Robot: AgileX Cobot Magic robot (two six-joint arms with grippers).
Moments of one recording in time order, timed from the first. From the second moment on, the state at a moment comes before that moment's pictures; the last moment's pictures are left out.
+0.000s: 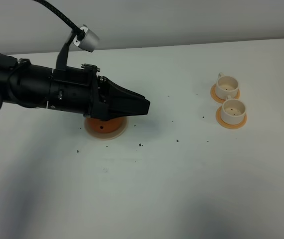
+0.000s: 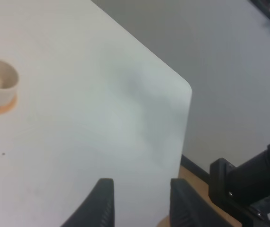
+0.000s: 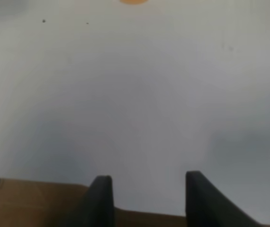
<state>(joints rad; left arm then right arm) -0.25 1.62 -1.05 -1.31 0.99 1.27 0.20 0.38 -0.60 0.11 1.14 0.01</state>
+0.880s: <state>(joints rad) -0.25 1.47 -1.05 -1.04 0.82 1.02 0.20 0.15 -0.49 0.05 1.08 0.01</state>
